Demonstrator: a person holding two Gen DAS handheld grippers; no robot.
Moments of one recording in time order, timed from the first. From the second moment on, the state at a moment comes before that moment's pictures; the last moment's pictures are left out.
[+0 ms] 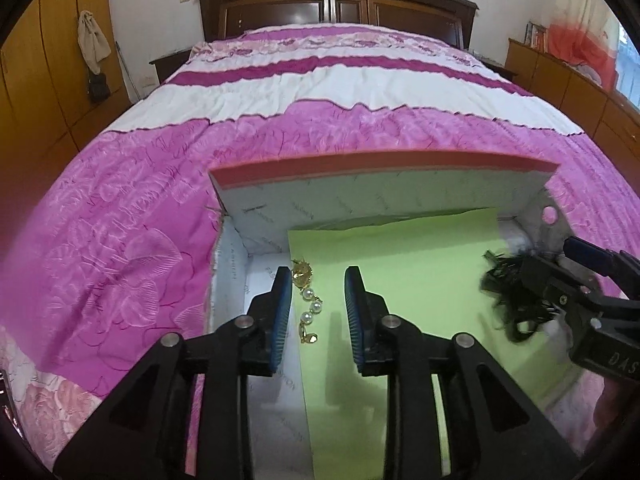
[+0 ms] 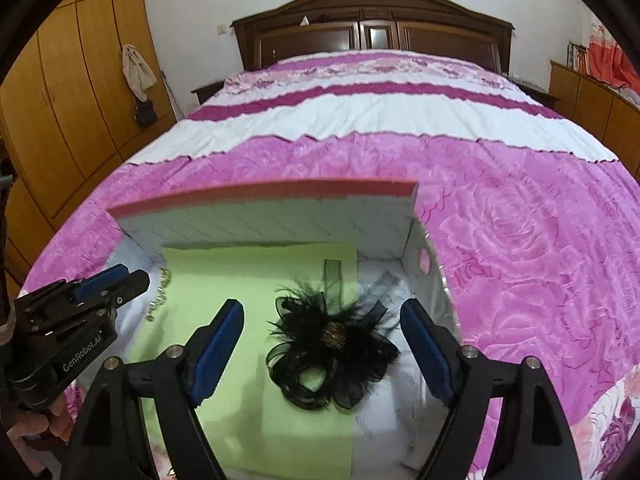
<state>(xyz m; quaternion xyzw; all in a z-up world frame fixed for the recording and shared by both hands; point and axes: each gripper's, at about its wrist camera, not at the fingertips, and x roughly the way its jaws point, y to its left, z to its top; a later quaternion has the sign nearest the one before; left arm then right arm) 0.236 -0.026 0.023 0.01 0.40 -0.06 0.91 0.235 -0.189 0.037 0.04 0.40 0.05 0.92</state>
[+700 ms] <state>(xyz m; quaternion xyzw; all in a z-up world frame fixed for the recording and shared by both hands) 0.145 -0.004 0.085 -0.01 0.38 -0.08 0.92 0.124 -0.201 0.109 0.06 0.35 0.06 0.93</state>
